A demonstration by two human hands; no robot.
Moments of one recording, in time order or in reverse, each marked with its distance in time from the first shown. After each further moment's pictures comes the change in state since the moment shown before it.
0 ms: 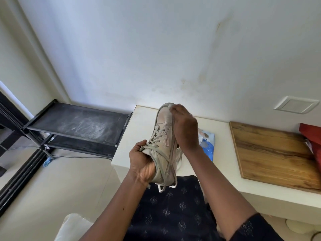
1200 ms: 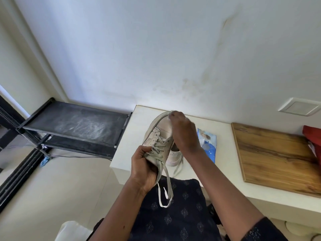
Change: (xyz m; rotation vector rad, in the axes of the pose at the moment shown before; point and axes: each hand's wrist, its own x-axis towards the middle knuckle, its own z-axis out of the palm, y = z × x) left_hand -0.005 -0.011 0.014 0.230 0.101 0.072; right_hand 0.003 0.005 0.015 -0.227 -0.262 0.018
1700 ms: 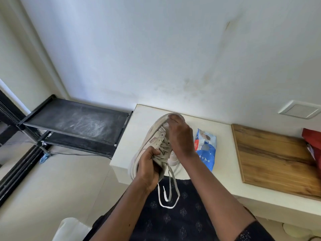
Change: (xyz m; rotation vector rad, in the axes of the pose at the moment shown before) left_hand 0.004 -0.010 -0.003 0.176 0.110 0.010; right_hand -0.009 -0.011 0.012 0.140 0.074 0.009
